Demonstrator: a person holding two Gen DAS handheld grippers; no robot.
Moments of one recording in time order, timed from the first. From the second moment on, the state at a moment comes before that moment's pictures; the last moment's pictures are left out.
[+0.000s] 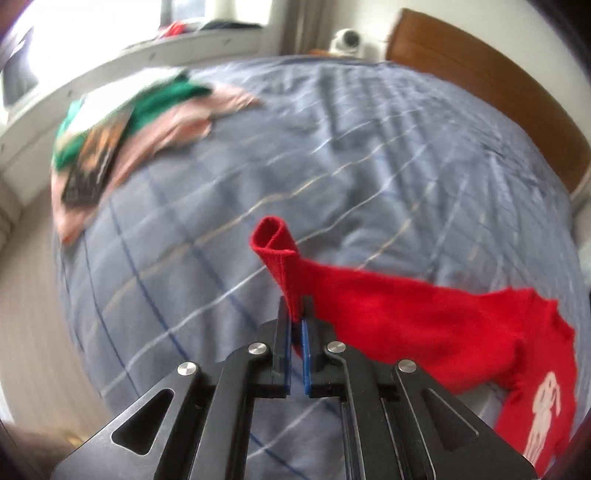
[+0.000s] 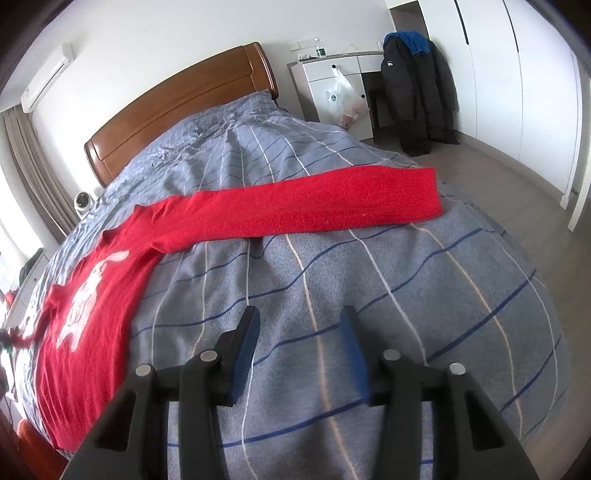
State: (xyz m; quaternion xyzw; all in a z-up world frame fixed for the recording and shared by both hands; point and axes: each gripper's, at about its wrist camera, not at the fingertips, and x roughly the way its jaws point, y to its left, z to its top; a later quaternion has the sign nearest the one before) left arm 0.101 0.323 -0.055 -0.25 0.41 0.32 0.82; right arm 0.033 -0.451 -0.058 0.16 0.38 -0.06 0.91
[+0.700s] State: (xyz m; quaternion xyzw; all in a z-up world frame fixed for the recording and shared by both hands) left arm 0.091 0.357 -0.091 -0.26 0.43 0.37 0.78; right arm 0.035 -0.444 -0.061 0.14 0.39 -0.07 0.91
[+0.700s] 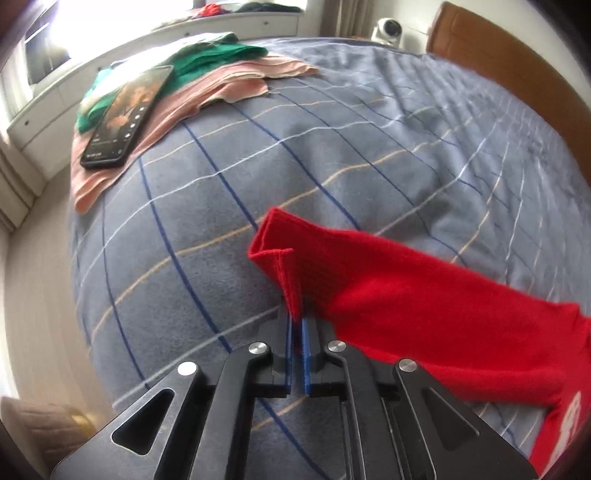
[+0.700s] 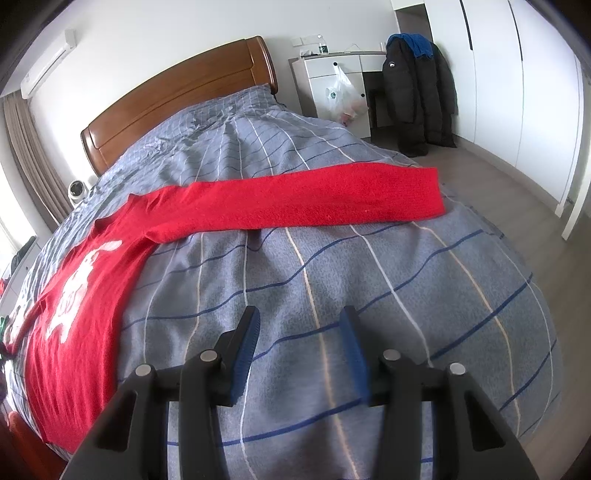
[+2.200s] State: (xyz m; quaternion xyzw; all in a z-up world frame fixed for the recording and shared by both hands) left arm 0.074 0.190 -0.115 -0.08 0.42 0.16 0.89; right arm 0.028 -0.395 -0.056 0.12 0.36 -0.03 0.92
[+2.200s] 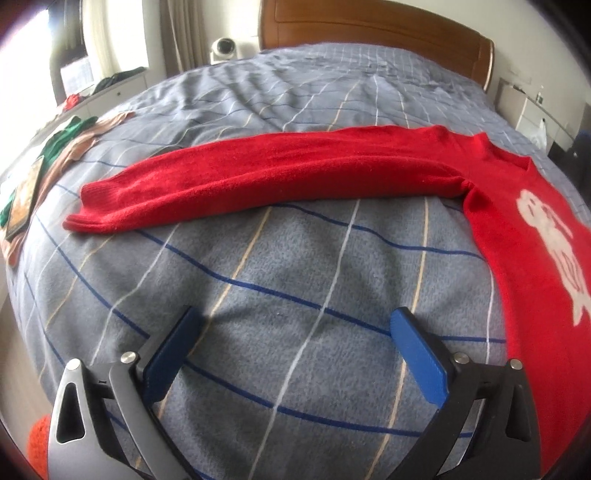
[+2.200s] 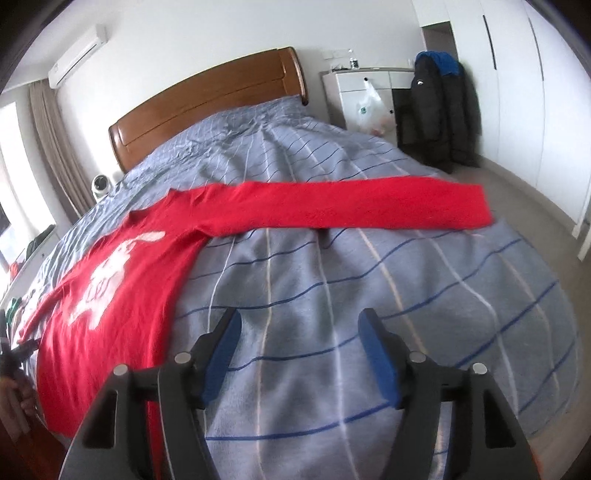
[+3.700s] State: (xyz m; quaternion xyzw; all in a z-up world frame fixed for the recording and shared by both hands) left arm 0.071 0.185 -0.116 -0.07 0.42 0.16 0.89; right arm 0.045 -0.384 -0.088 0.10 0.43 -0.04 0.90
